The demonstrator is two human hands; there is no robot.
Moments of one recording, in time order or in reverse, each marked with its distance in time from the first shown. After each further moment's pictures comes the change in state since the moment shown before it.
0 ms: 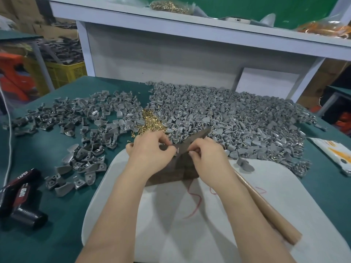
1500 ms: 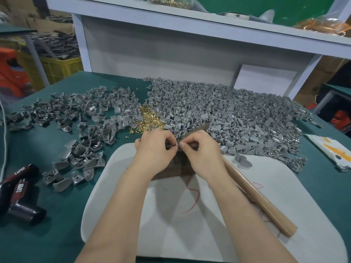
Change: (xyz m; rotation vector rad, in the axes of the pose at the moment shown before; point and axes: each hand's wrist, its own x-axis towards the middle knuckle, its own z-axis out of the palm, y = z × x) left_hand -0.005 0.006 0.005 0.023 -0.070 0.147; right_hand 0.004 -0.003 0.013 0.377 0.110 0.023
